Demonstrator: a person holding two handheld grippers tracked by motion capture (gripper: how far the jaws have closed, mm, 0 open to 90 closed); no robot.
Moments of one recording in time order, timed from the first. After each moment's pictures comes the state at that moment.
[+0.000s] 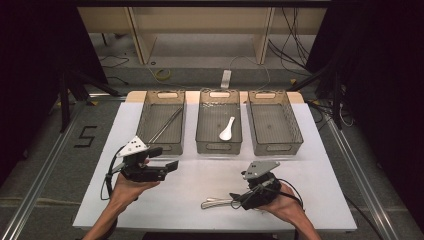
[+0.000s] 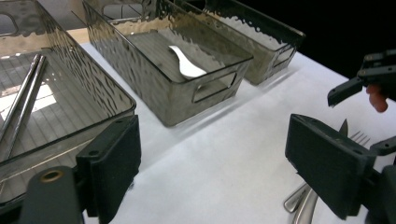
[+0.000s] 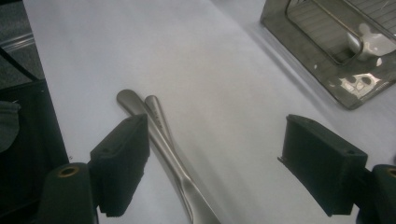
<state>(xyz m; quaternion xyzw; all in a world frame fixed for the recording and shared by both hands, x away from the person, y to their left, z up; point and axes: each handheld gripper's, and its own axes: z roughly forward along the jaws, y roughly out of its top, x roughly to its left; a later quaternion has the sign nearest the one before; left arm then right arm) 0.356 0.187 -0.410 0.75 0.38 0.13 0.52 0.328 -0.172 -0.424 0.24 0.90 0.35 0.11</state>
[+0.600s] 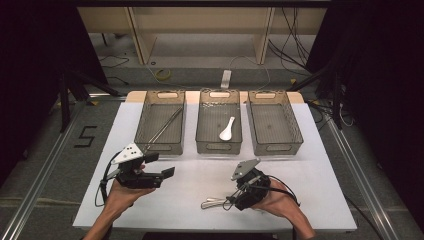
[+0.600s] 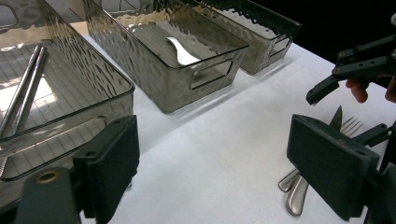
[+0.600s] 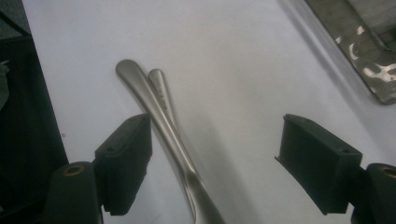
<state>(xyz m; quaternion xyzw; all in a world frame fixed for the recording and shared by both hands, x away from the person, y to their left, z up) 0.342 0.195 -0.412 0.76 0.38 0.12 0.52 0.339 -0.149 -0.430 0.21 0.94 0.27 0.09</state>
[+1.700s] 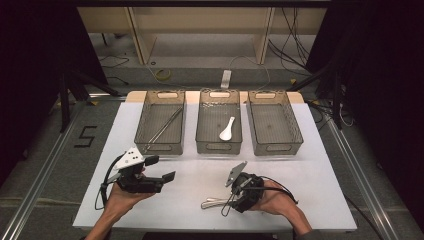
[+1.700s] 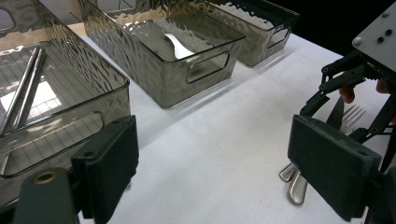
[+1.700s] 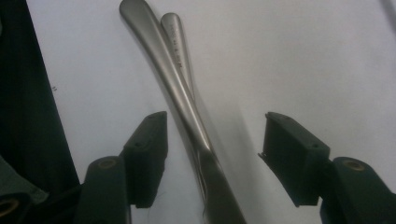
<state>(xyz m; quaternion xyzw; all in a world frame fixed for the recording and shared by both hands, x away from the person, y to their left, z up) 0.334 0.192 -0.416 0.77 0.36 0.14 0.51 0.345 -0.137 -0.449 0.17 0.97 0.18 0.05</state>
